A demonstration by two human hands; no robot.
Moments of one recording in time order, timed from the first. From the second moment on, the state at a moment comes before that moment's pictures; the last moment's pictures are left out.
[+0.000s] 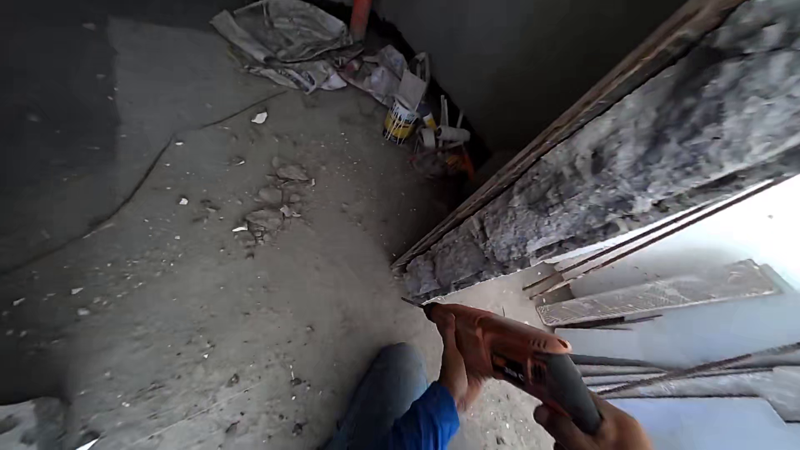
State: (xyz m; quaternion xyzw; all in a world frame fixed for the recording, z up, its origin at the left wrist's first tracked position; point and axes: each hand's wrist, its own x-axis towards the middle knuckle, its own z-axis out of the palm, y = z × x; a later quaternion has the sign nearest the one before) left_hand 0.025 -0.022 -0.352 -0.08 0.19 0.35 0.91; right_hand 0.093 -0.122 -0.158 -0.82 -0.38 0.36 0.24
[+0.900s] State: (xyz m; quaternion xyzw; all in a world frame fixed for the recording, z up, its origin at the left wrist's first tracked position) left_hand 0.040 0.077 -0.356 -0.20 0.25 0.43 0.84; right_hand 0.102 0.047 -0.176 -0.84 -0.40 0.37 0.06
